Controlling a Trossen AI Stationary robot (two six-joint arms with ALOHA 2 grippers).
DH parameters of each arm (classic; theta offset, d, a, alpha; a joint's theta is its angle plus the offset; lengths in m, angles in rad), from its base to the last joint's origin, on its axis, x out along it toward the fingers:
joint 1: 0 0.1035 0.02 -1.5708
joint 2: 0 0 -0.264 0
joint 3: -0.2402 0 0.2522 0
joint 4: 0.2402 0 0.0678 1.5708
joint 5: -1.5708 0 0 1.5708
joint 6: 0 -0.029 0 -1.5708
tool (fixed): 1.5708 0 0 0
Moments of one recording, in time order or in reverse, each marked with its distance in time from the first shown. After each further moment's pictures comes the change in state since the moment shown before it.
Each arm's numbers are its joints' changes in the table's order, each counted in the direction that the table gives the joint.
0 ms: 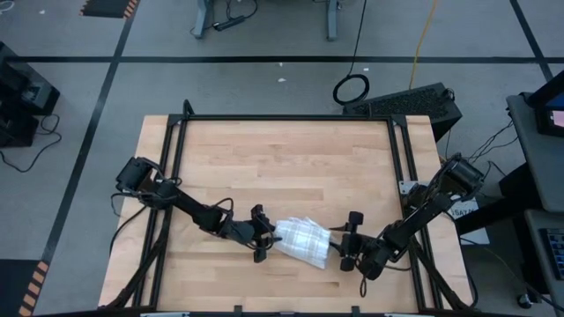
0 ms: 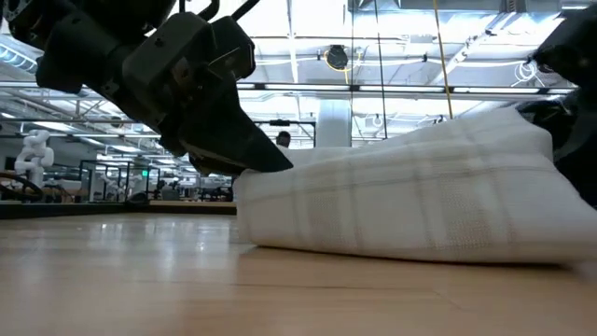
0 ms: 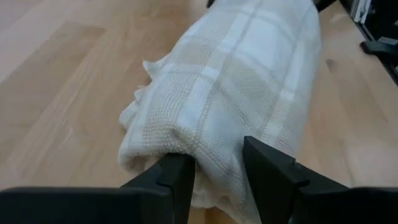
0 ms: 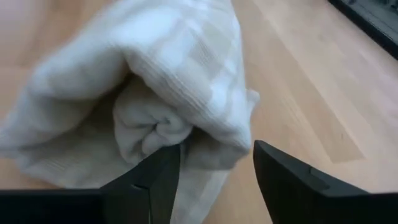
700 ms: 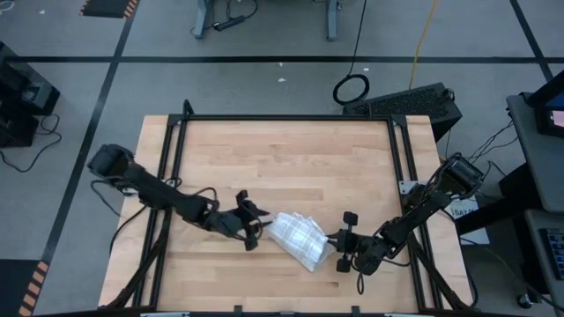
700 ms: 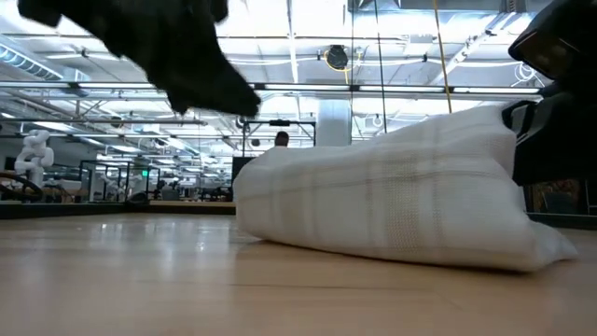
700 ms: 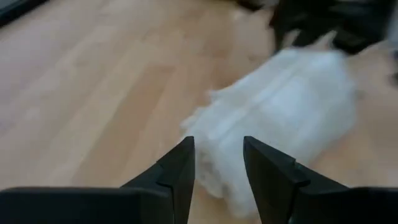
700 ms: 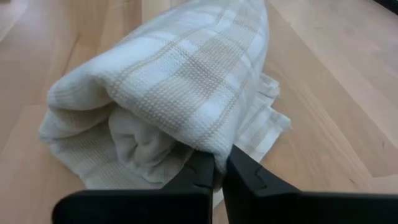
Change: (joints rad) left arm -0.013 -0.295 0.000 0.343 0.175 0.000; right arm -0.053 -0.013 0.000 -0.127 0.104 0.017
